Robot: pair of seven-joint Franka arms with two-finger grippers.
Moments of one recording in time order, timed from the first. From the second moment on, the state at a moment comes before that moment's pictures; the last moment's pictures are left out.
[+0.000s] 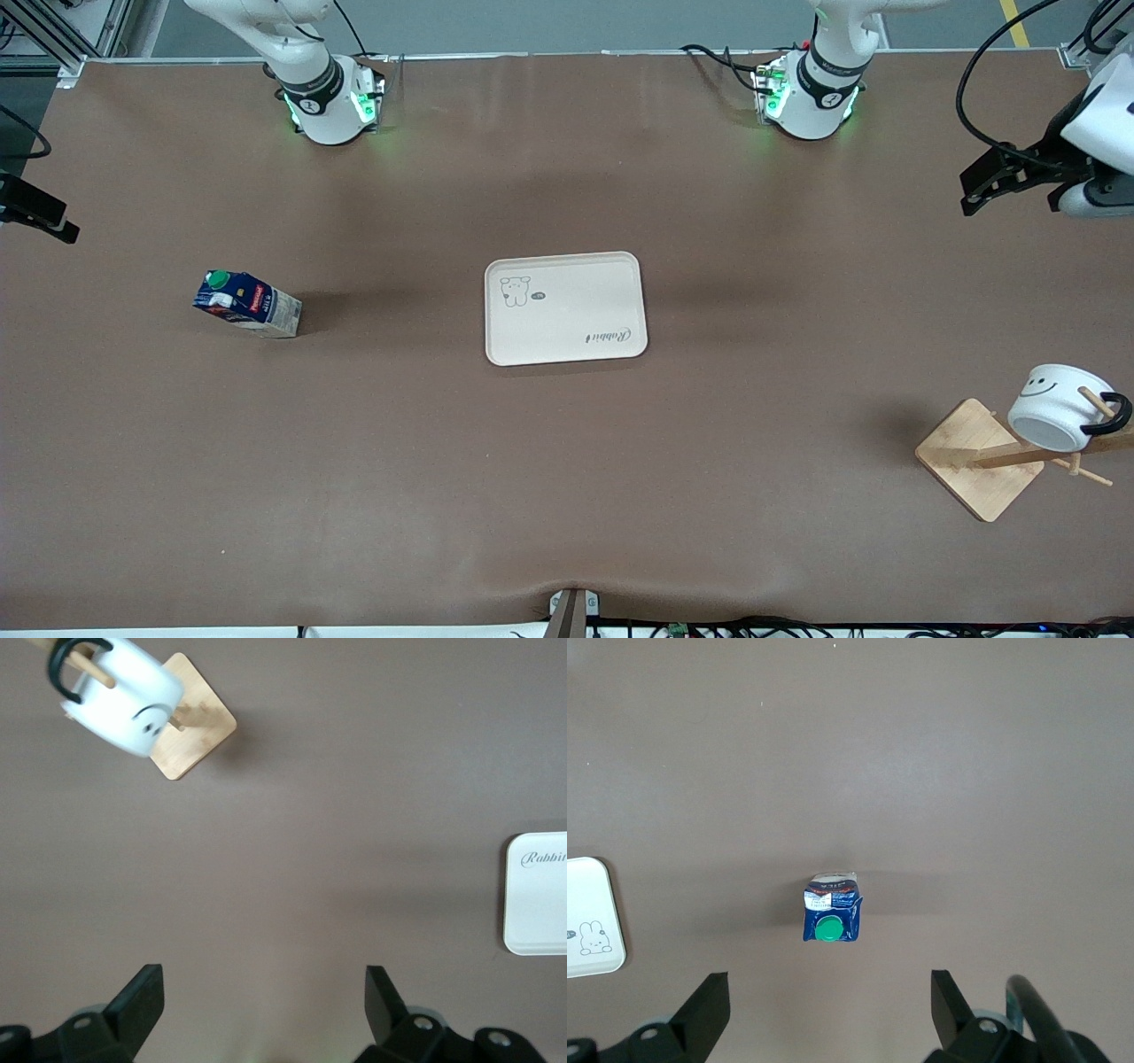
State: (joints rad) left arm 0.01 -0.09 -0.09 -1.60 0.06 1.53 -0.10; right arm -0.11 0.00 -0.04 -1.53 0.01 1.53 -0.08
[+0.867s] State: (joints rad) left arm 0.02 -0.08 -0.09 -1.61 0.02 1.53 -0.09; right arm -0.11 0.00 -0.03 -1.53 0.01 1.53 -0.08
